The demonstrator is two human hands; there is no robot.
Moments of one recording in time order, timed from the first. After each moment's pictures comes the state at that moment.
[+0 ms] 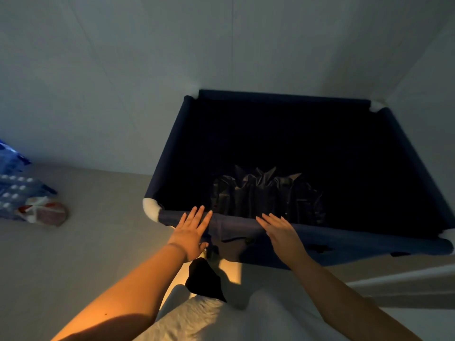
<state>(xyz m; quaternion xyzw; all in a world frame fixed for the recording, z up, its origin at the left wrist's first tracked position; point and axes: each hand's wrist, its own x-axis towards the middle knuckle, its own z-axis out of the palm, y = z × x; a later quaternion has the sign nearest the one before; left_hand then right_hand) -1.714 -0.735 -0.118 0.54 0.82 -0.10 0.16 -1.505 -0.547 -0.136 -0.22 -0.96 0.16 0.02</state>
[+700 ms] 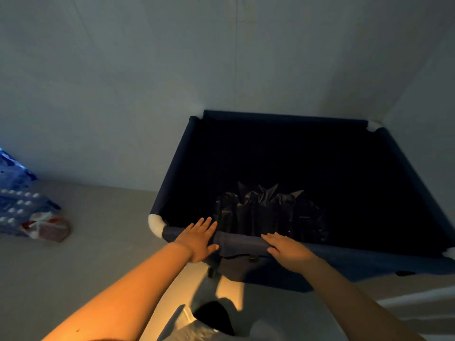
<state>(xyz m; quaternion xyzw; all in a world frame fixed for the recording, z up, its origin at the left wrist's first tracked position) -1.724 -0.708 -0.069 0.53 0.80 -0.13 0.26 -1.516 -0.533 -0.096 -0.24 -0.91 0.27 -0.20</state>
